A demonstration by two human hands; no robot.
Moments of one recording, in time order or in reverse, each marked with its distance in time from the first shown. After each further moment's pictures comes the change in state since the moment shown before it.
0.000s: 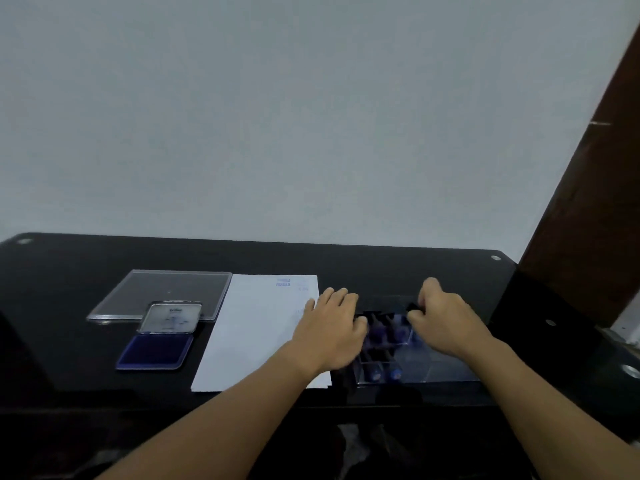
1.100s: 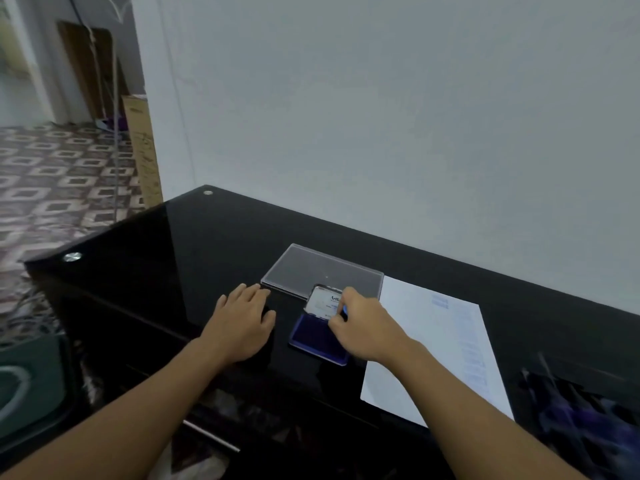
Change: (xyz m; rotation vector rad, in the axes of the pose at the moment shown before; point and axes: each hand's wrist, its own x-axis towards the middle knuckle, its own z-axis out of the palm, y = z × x) left_hand -0.163 -0.343 -0.074 0.073 0.131 -0.646; right_hand 0.016 -0.318 0.184 0.056 -0.361 -0.534
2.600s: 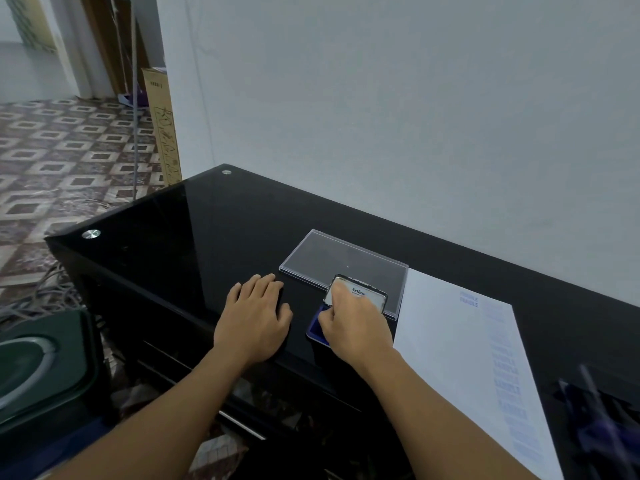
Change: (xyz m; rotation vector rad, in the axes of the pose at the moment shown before) left_hand -0.006 -0.008 0.024 0.066 0.169 -0.042; right_hand 0.023 -0.023 0.053 -0.095 0.132 -0.014
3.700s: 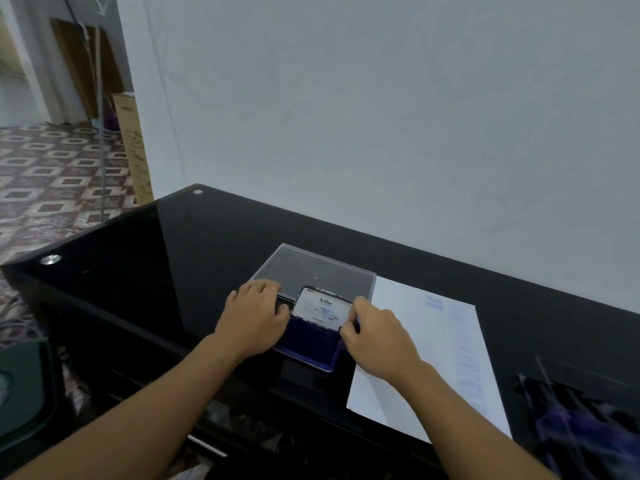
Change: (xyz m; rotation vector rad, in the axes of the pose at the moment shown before) left_hand 0.024 0.056 -0.022 -0.115 -0.097 0.060; right_hand -0.023 0.074 -0.043 0.080 0.015 0.039
